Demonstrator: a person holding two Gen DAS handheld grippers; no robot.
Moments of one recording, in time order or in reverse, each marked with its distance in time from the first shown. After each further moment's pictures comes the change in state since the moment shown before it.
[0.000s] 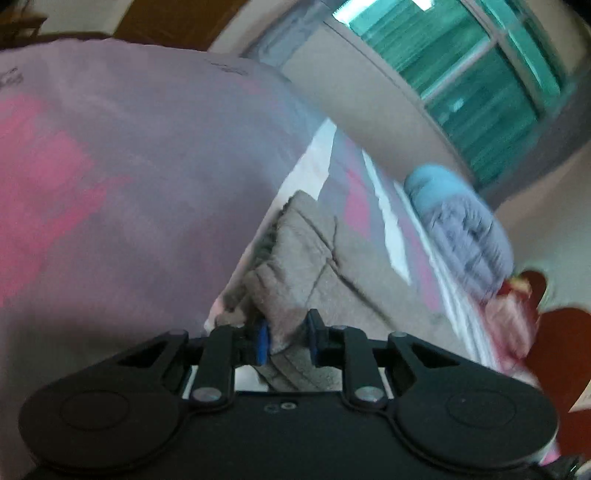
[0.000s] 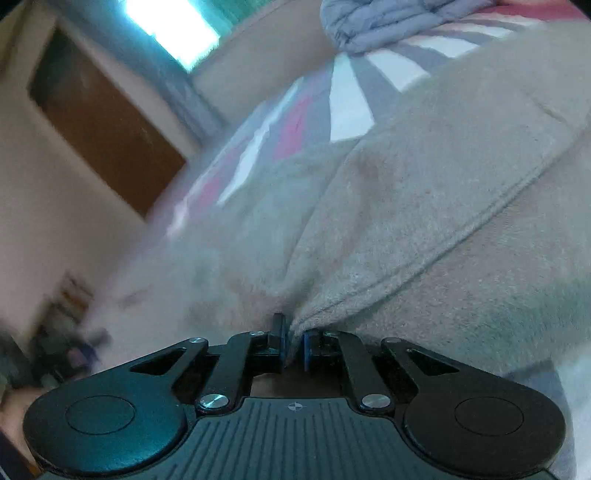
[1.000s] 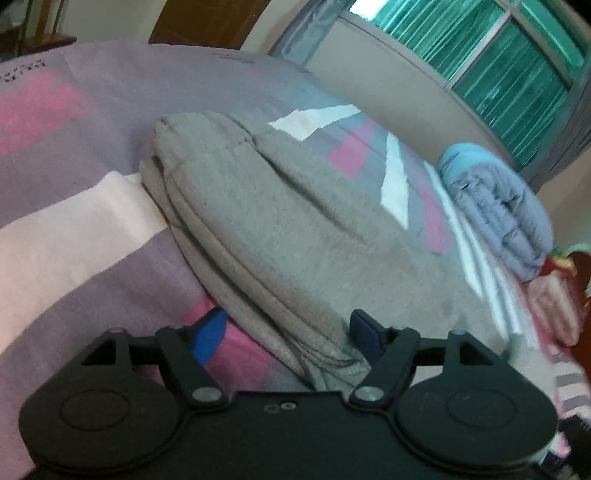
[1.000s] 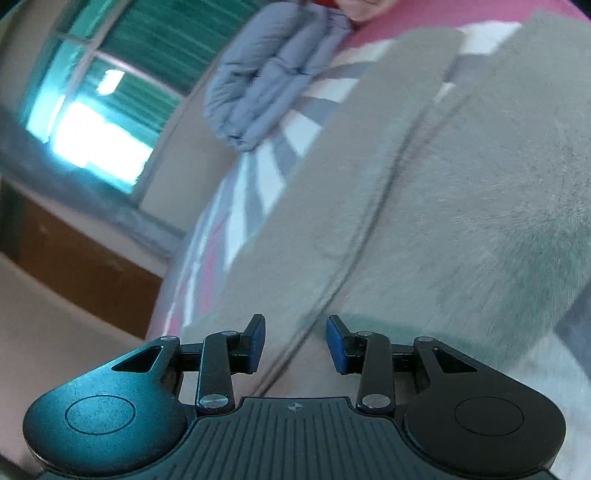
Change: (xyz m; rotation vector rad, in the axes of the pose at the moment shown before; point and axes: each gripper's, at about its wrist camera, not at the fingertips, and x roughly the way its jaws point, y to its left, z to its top) left arm 0.008 -0.102 -0.094 0.046 -0.022 0.233; right arm -0.069 -0.136 0.084 0.366 -0.194 -0.043
